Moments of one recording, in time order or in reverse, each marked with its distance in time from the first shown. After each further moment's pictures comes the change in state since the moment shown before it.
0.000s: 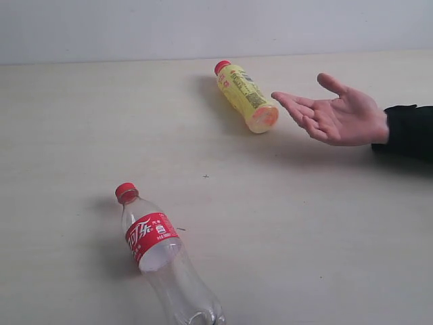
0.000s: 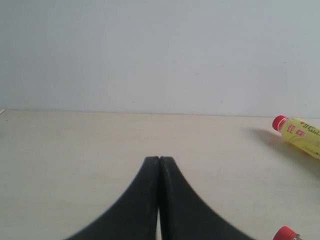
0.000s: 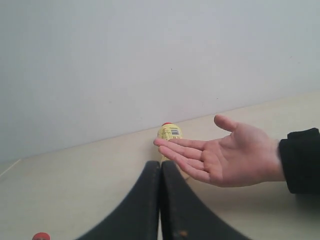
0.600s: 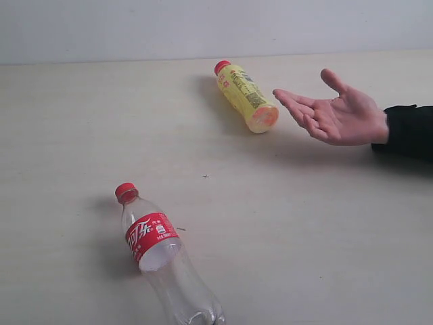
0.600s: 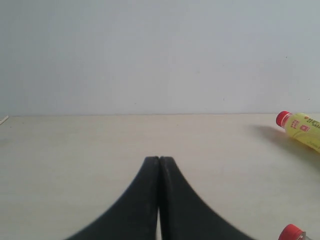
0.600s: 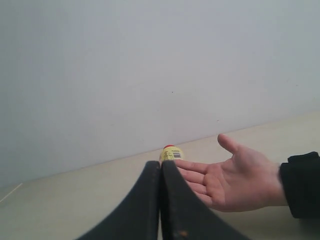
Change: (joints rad) left arm 0.000 0.000 0.000 -0.010 -0.003 0.046; right arm 0.000 0.000 -0.007 0.012 -0.070 0.002
